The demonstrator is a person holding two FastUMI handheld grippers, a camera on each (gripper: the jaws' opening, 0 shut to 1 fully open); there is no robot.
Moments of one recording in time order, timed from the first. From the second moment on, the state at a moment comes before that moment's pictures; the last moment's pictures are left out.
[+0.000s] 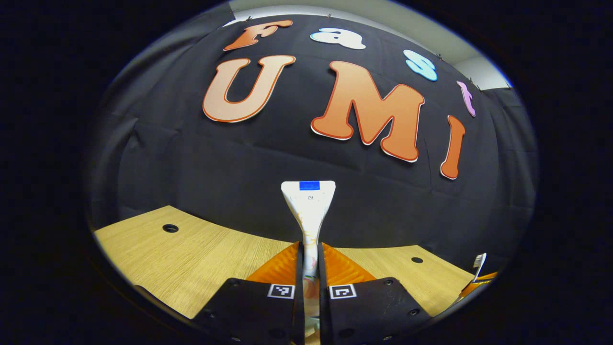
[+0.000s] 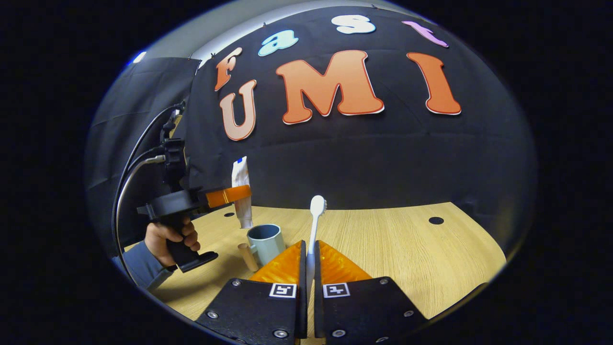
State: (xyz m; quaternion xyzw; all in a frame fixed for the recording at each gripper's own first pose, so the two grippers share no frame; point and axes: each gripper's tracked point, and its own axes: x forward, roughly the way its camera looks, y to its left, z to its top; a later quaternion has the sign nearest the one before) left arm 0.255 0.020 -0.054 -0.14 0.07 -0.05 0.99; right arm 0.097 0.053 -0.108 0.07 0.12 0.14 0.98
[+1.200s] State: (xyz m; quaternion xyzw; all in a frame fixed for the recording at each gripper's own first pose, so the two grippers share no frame) left arm 0.194 0.004 -0.070 -0.10 0.09 -0.11 0.99; right arm 0.117 0.085 -0.072 0.10 0.06 0.16 0.98
